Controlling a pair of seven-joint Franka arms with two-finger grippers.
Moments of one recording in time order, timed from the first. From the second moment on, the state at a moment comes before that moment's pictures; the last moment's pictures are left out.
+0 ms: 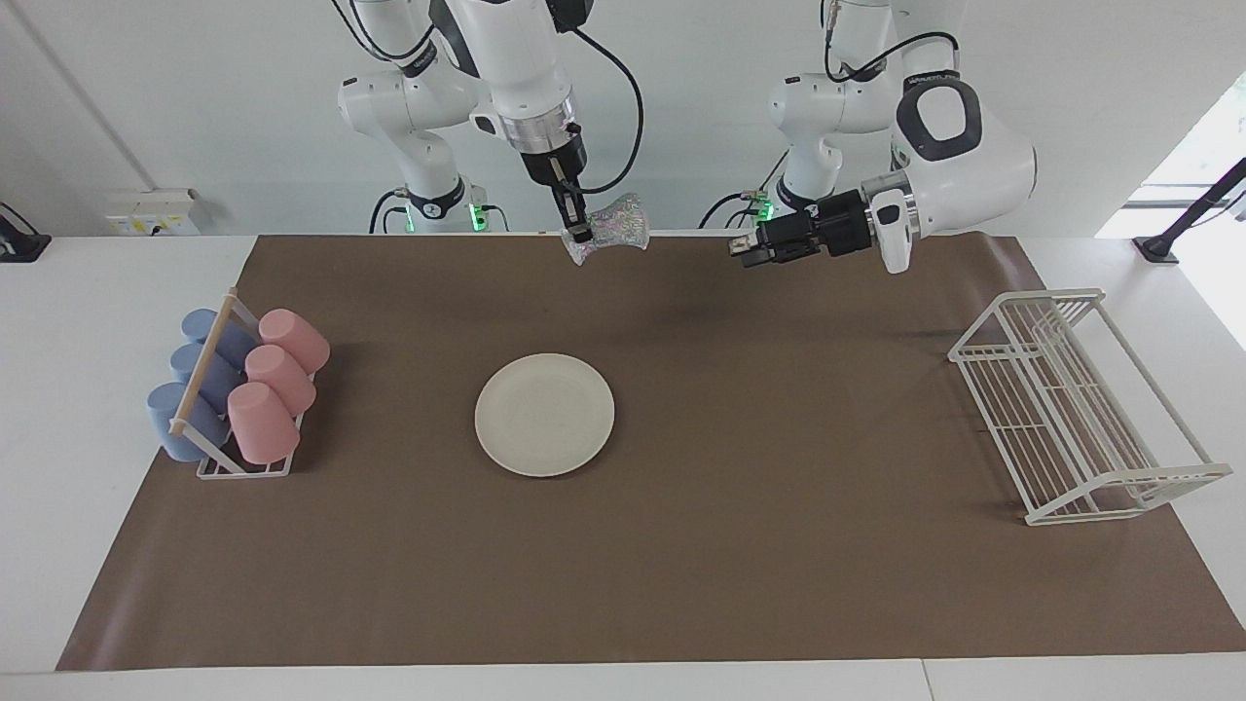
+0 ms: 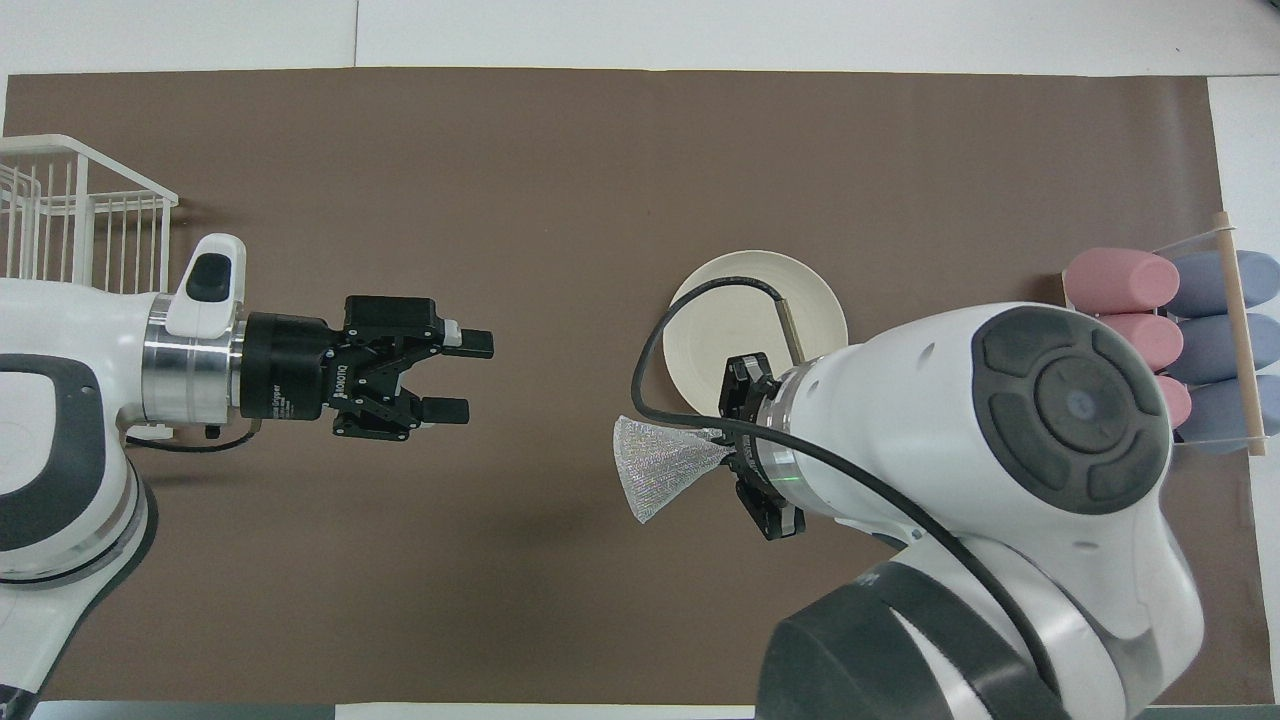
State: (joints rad) left arm -0.14 -0.14 -0.09 -2.14 -1.24 1.85 -0.19; right arm 0.17 -0.10 0.35 -1.82 0.24 1.79 1.87
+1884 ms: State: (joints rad) left arm -0.47 -0.15 -0.08 -2.20 -1.48 2.17 -0.43; right arm 0.09 -0.09 0.34 -1.82 0.18 1.78 1.61
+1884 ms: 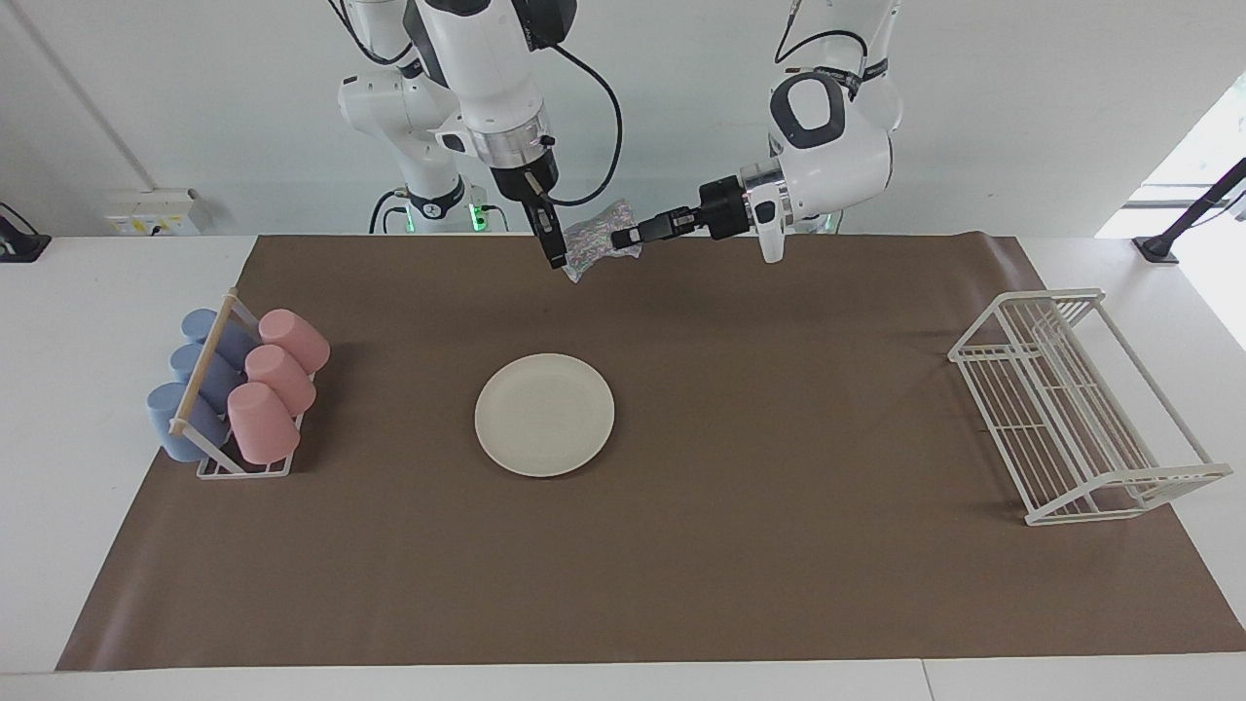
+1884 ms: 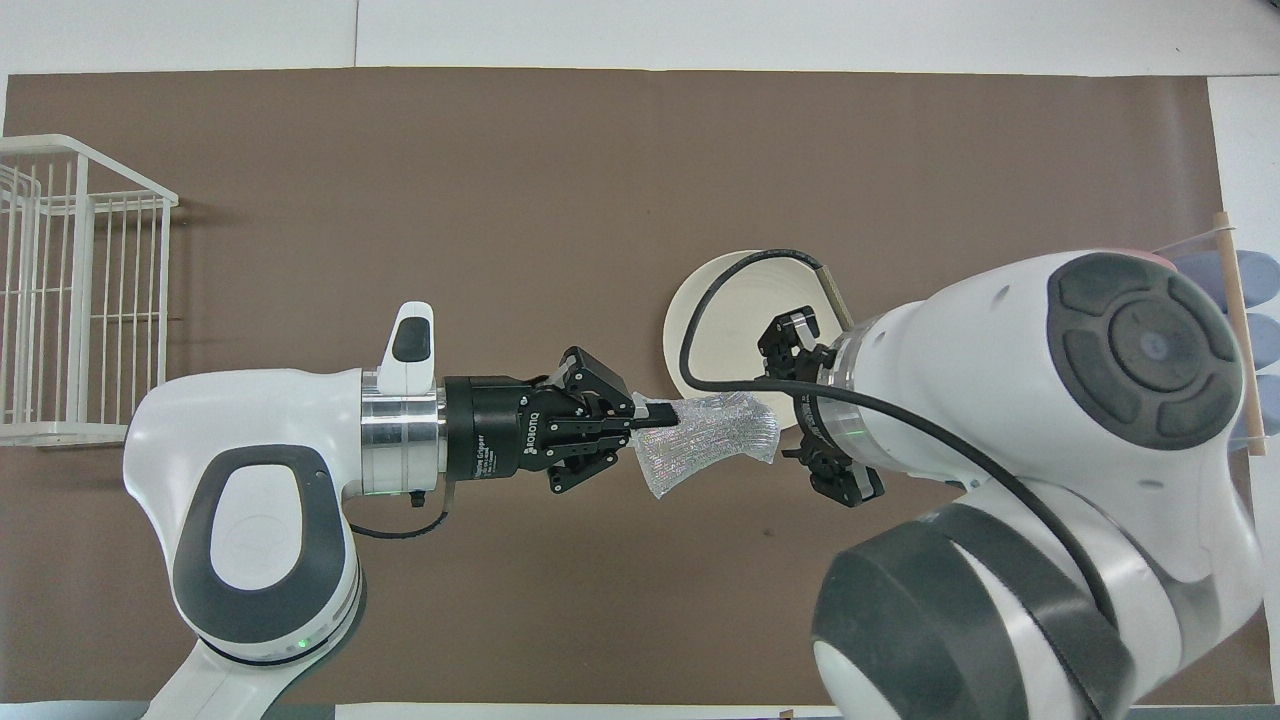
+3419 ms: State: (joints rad) left arm -0.08 -0.10 -0.07 -2.01 -0.63 1.73 -0.42; right arm -0.03 -0.06 0.05 -1.74 -0.03 1.70 0.03
